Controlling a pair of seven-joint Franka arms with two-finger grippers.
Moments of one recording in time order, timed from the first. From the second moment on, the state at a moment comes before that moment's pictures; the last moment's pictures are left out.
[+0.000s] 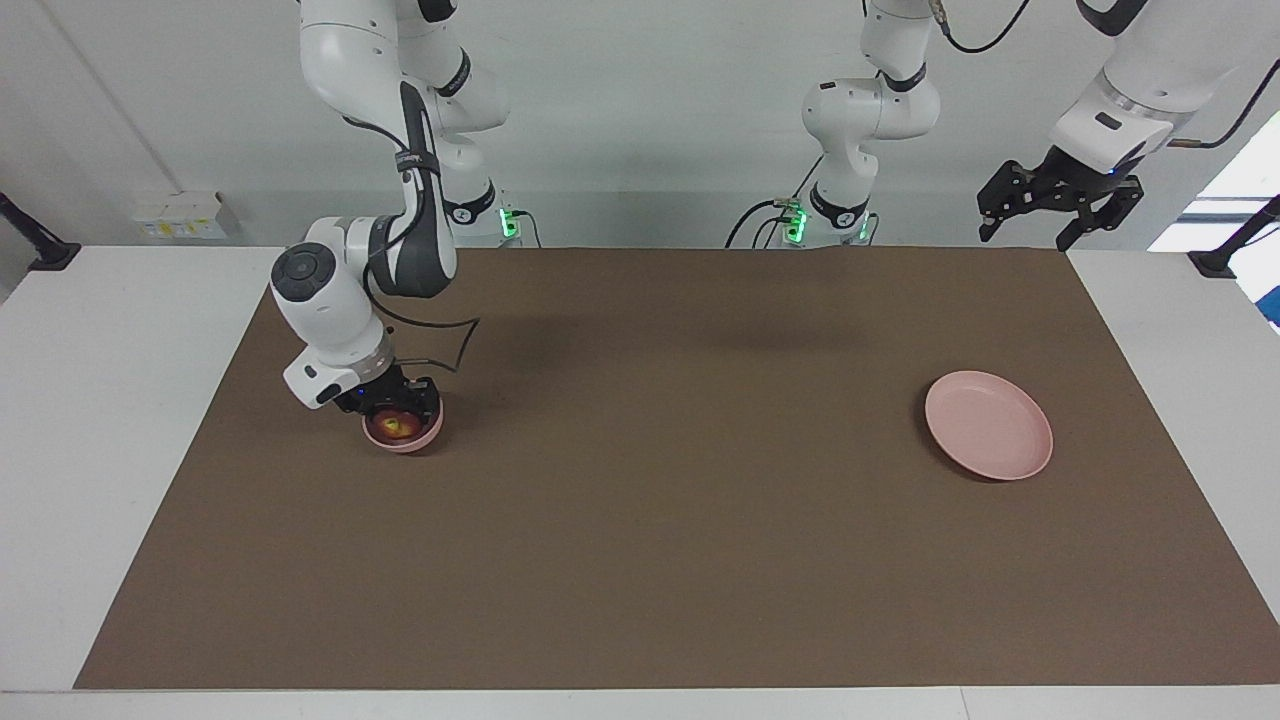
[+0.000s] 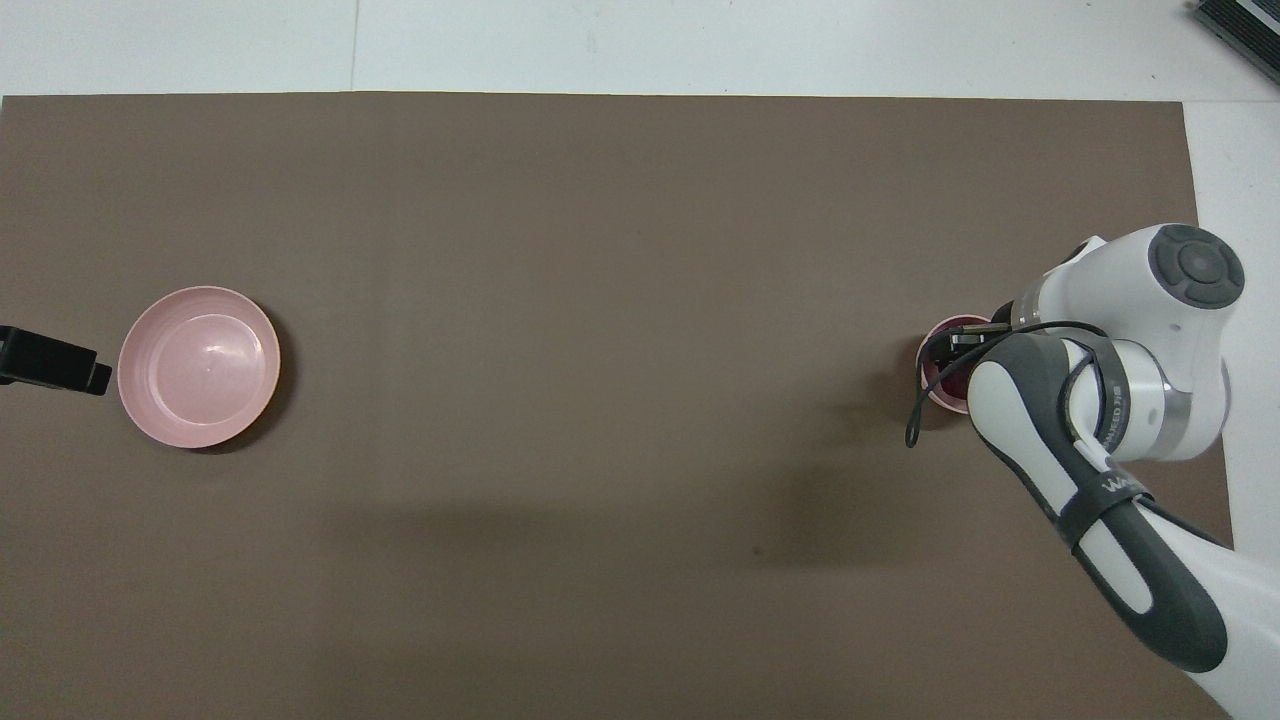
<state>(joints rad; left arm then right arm) -0.06 -0.04 0.02 -1.50 -0.02 1.40 0.18 0.13 0.23 -0.15 -2.02 0.04 2.22 -0.03</state>
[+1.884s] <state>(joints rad) -0.04 -0.05 0.00 -1.51 0.01 1.38 0.13 0.14 0.07 -0.15 -1.82 0.04 1.91 -0.01</state>
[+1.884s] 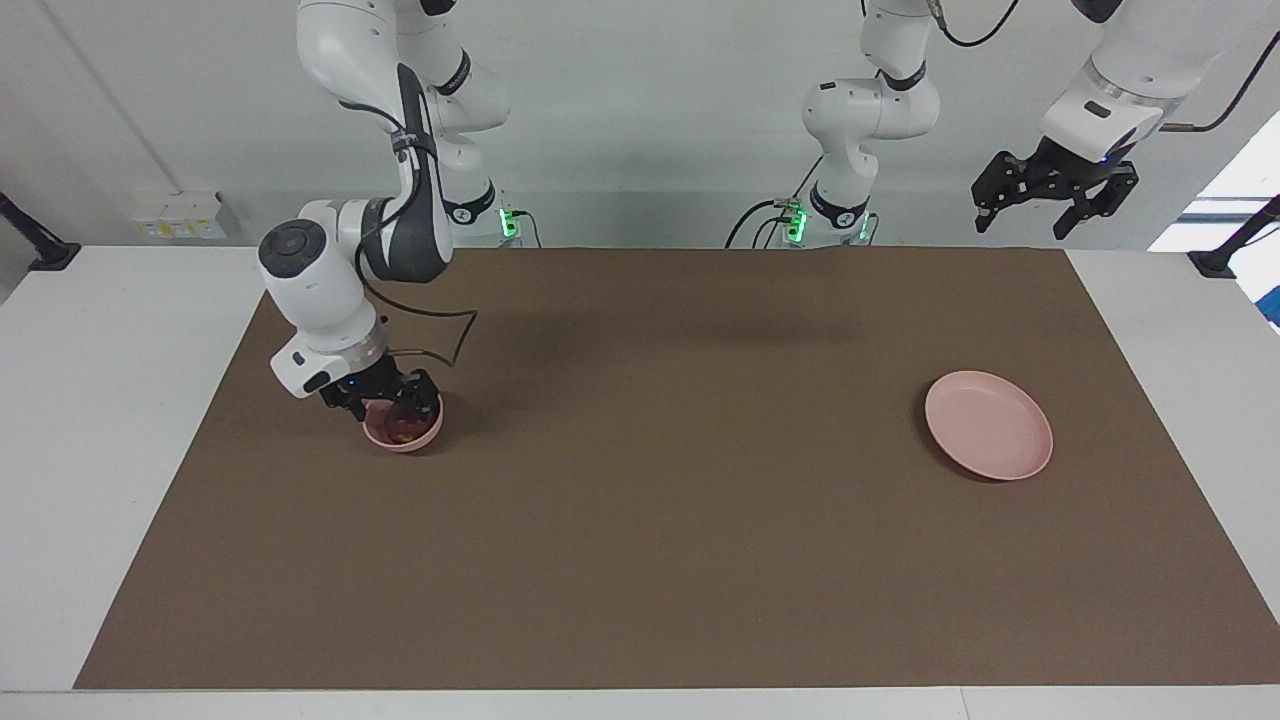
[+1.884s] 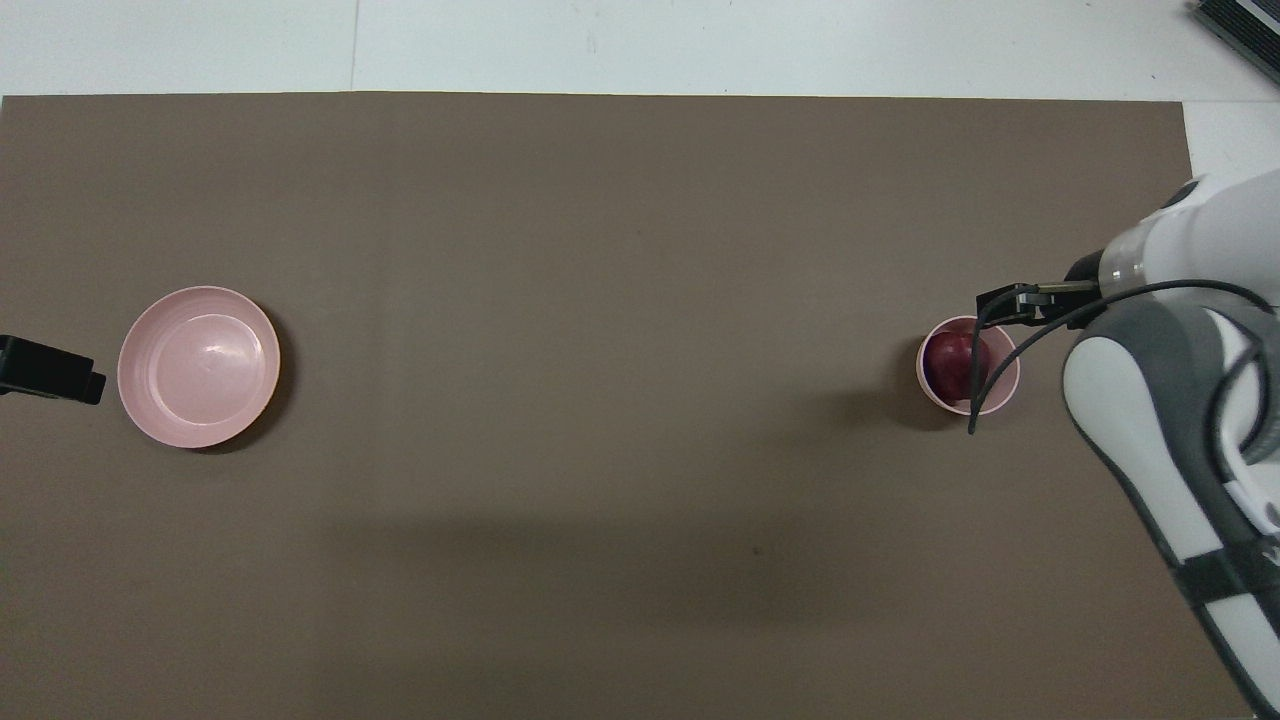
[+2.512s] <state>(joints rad) -0.04 -0.05 0.00 -1.51 0.01 1.38 0.13 0.12 -0.03 -0.26 -1.58 0.03 1.53 -0.04</state>
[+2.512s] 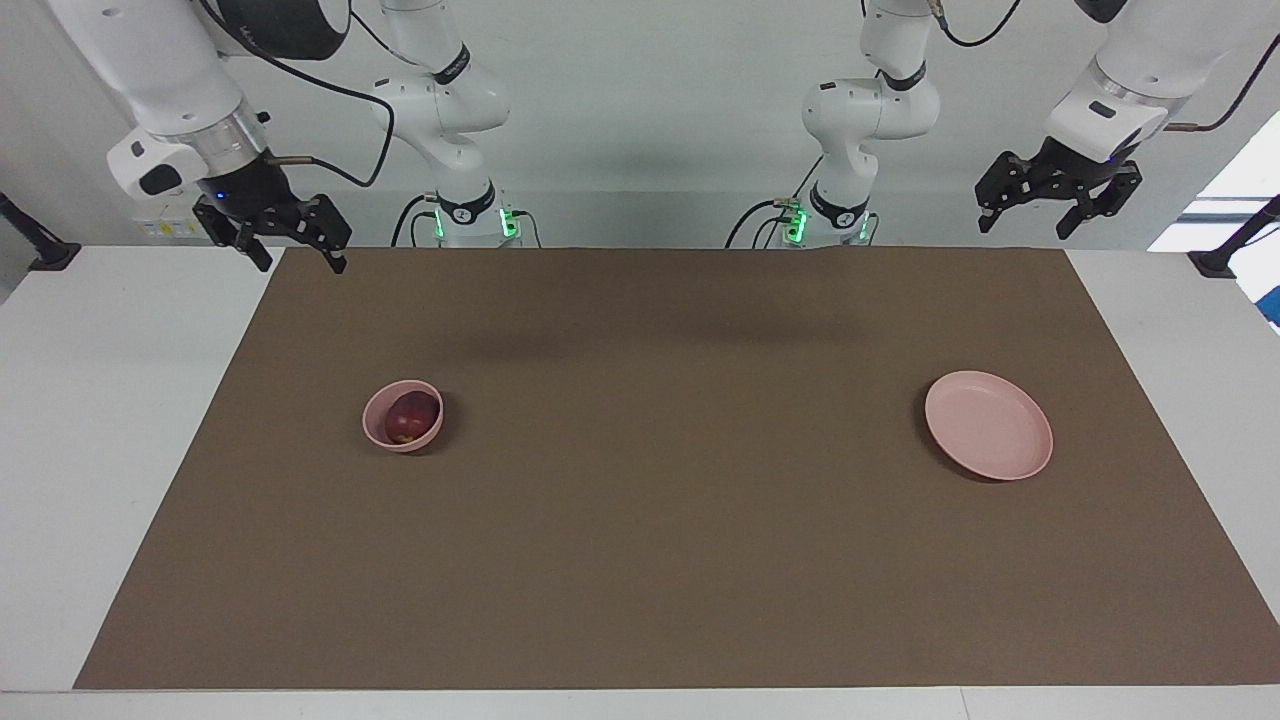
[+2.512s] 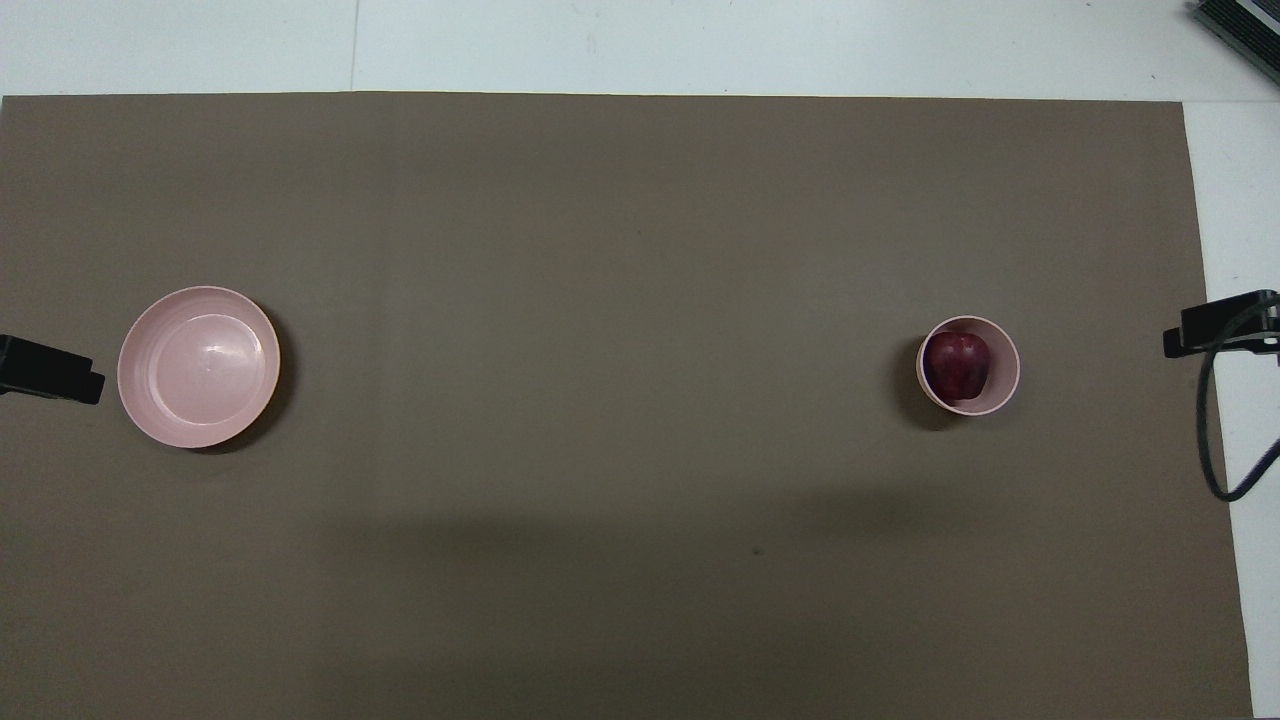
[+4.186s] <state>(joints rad) -0.04 -0.05 0.00 -1.51 0.01 1.38 0.13 0.10 -0.06 -0.18 -1.51 0.02 1.44 -0.04</state>
